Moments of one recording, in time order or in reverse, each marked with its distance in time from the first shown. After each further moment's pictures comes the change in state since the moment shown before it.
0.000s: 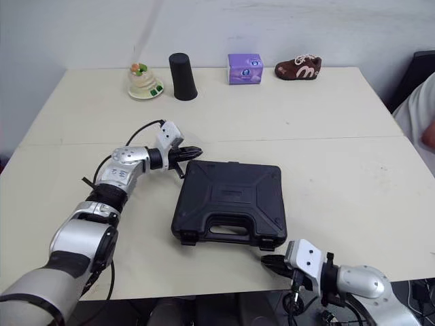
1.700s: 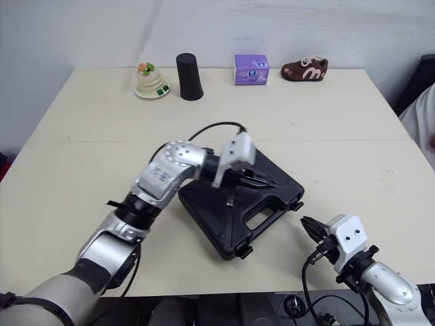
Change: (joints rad) left arm 0.041 -0.214 -0.350 -0.766 -0.059 0.464 -0.055; right arm 0.104 0.221 -0.319 -0.087 0.058 0.111 -0.308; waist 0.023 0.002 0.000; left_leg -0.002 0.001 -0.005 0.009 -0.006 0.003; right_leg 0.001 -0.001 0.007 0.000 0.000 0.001
